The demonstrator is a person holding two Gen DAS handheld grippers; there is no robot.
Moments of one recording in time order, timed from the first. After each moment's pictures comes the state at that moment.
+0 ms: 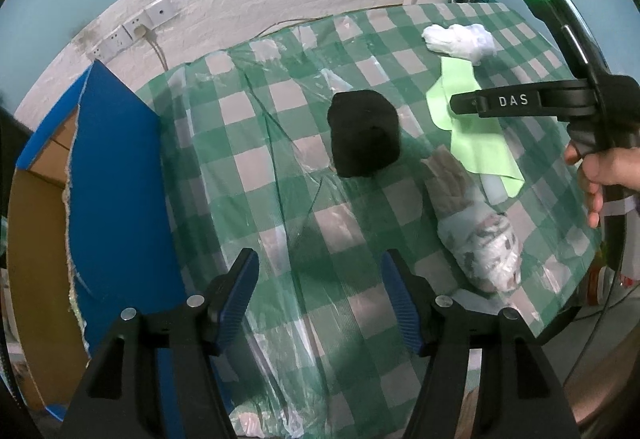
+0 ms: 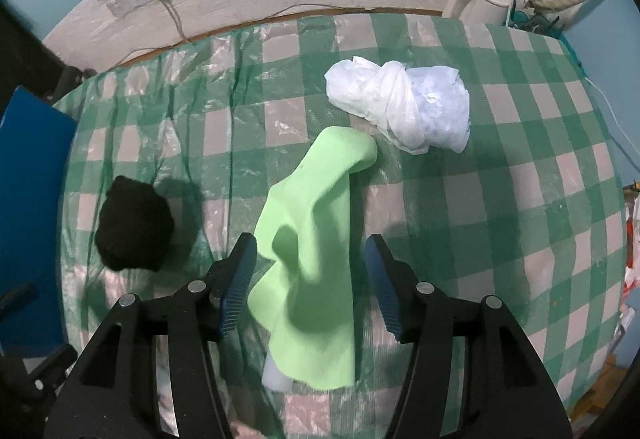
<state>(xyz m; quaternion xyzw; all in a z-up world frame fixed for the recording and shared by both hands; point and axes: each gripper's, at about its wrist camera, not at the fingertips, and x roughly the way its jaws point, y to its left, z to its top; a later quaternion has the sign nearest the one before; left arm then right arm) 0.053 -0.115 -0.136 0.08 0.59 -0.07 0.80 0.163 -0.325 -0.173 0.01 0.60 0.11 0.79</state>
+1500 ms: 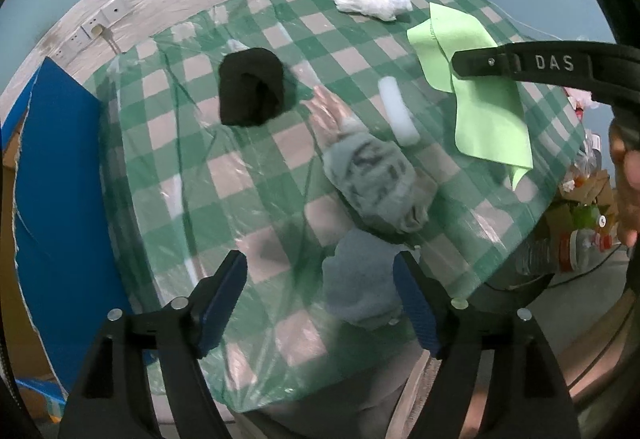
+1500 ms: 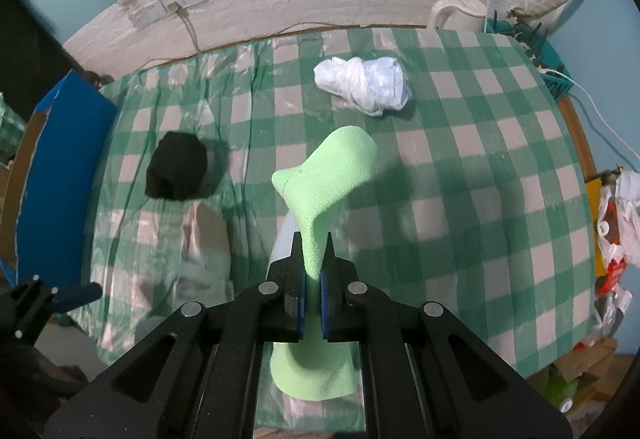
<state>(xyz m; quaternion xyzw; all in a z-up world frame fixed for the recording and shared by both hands) -0.004 -0.175 -0.138 0.08 0.60 -0.13 0.78 0.083 -0.356 -0.118 0.02 0.57 0.13 0.81</state>
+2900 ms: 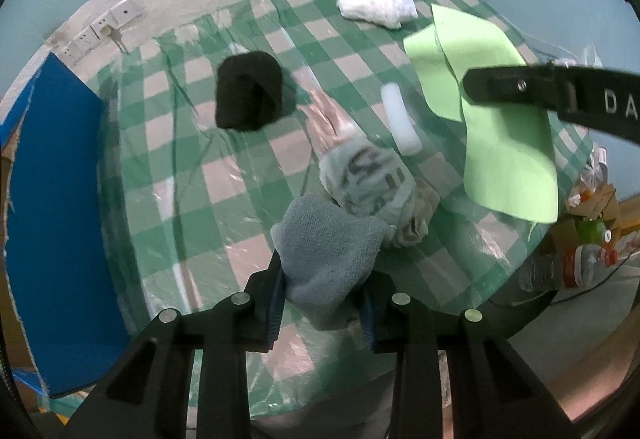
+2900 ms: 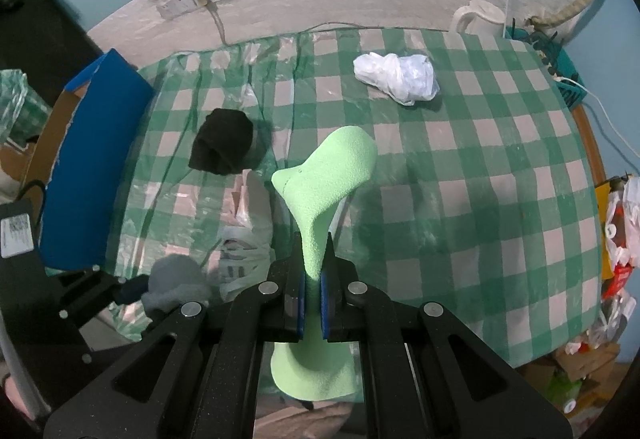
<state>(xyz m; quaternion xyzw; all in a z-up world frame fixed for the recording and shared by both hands) -0.002 -0.181 -0.142 0.07 0.58 -0.11 0.80 0.055 -0.338 -0.103 0.01 0.56 0.16 0.81</state>
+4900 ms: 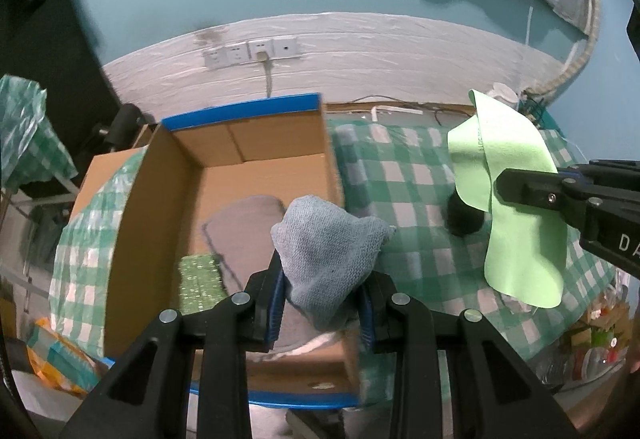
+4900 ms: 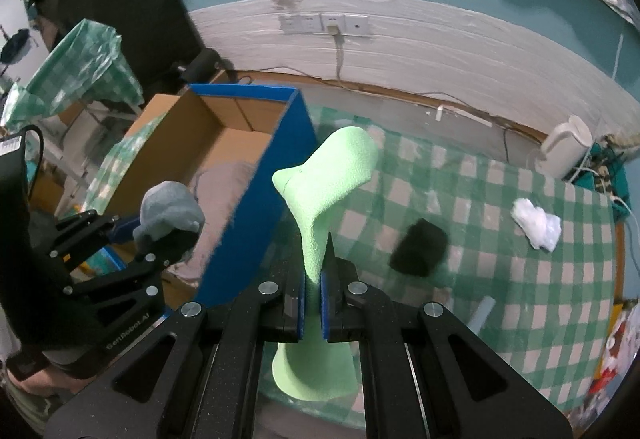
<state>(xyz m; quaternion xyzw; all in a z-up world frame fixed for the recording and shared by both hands) -0.006 0.027 -0.038 -0.02 0.48 0.05 0.88 0.058 -0.146 -0.006 -0.06 0.50 0.30 0.81</state>
